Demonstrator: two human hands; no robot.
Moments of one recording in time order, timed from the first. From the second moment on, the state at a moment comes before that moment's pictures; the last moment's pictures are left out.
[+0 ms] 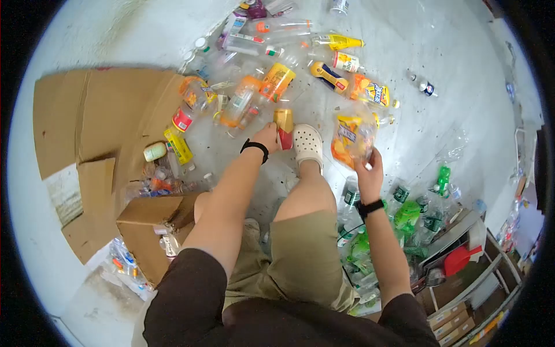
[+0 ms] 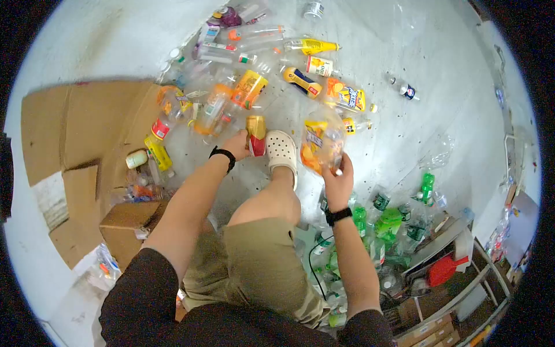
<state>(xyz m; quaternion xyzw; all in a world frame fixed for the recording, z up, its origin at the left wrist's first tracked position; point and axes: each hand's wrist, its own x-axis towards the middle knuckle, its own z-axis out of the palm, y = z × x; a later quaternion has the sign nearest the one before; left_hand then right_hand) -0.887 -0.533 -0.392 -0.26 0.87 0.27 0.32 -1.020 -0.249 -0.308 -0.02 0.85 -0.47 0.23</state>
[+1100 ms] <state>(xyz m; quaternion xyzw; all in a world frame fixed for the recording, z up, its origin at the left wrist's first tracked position) -0.771 -0.533 -0.227 -0.44 0.32 0.84 0.11 -0.968 -0.179 -0.155 0.09 0.75 -0.60 0.25</state>
